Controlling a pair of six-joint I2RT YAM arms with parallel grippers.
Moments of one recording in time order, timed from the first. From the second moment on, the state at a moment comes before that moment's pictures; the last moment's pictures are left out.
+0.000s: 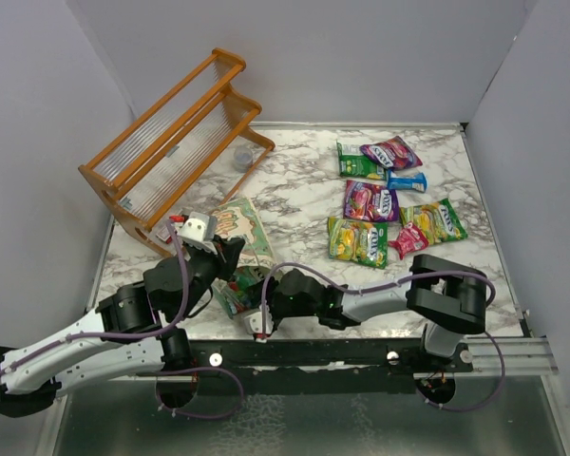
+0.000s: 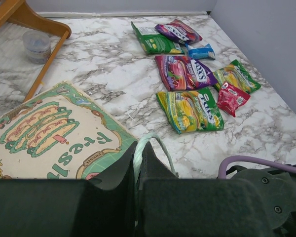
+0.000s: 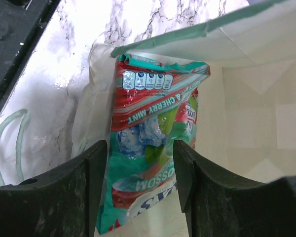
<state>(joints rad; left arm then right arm) -1.17 0.53 0.77 -0.42 -0.66 -0.38 1.27 1.71 0.70 0.58 -0.19 -0.95</state>
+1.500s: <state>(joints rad) -1.17 0.57 0.87 -0.42 -0.70 -0.41 1.28 0.72 0.76 0.31 0.22 -0.90</state>
